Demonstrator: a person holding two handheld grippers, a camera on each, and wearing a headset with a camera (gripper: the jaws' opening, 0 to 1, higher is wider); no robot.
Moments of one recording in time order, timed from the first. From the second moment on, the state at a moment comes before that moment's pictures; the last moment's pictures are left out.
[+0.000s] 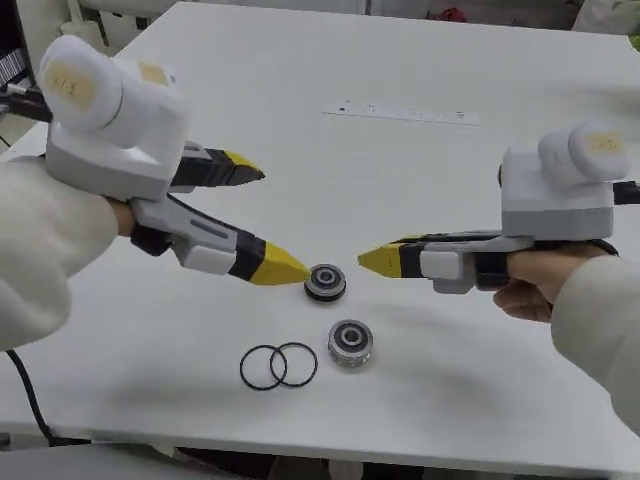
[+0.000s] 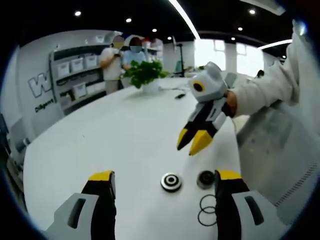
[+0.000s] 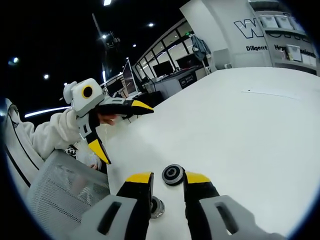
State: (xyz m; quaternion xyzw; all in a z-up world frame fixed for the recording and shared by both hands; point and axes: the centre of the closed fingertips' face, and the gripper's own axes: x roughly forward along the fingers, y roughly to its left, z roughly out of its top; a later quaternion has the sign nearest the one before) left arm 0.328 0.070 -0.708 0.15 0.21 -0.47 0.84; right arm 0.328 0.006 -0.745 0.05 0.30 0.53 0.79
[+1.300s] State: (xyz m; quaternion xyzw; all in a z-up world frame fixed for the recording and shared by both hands) left arm 0.352 0.041 -0.762 0.15 0.19 -0.51 0.83; right arm 0.351 0.007 -0.767 -0.04 0.23 0.60 0.76
